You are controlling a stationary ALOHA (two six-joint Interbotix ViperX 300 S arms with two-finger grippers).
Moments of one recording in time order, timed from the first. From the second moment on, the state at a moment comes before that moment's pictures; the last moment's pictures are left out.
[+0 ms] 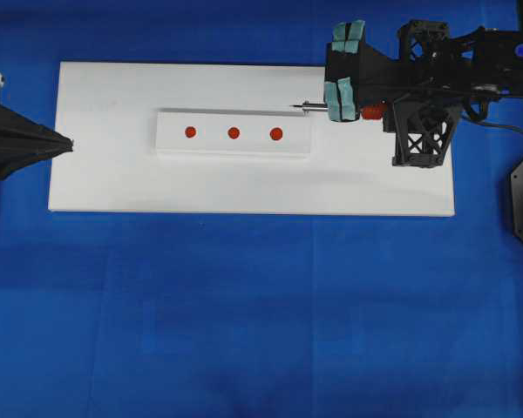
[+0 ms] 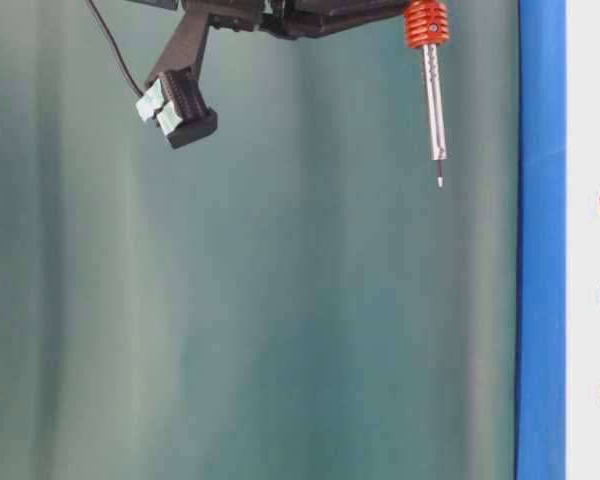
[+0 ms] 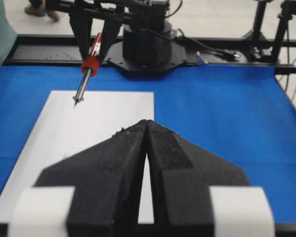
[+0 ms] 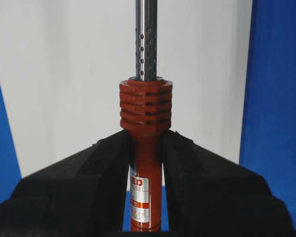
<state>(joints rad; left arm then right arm) -0.01 -1.01 1.22 0.00 -0.28 -0.01 -0.19 -0.24 0.50 -0.16 1.06 0.08</state>
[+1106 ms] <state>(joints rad) -0.01 -1.02 1.22 0.00 -0.28 -0.02 0.46 -0.22 0.50 -0.23 1.06 0.78</state>
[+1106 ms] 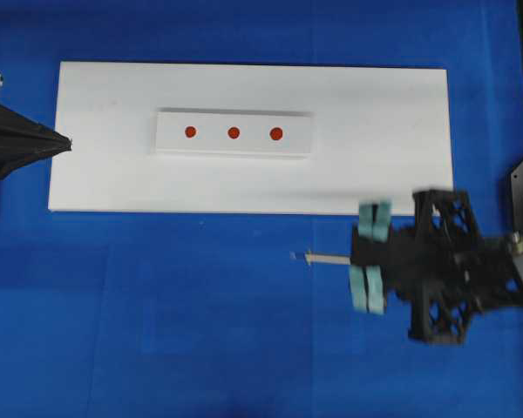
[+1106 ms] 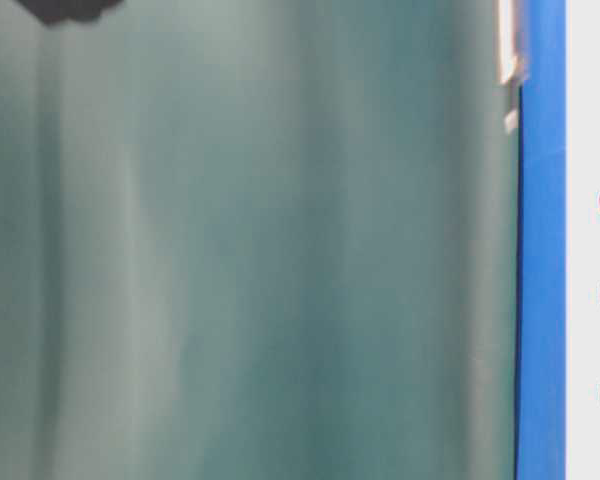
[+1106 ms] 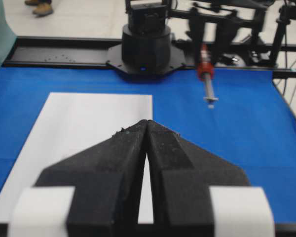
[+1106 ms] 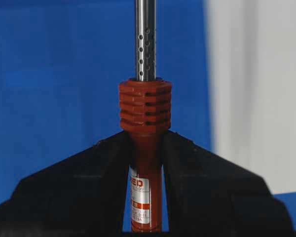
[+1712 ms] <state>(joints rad) -0.01 -1.02 1.22 0.00 -0.28 -0.02 0.44 -0.04 0.36 -0.30 0.97 0.74</state>
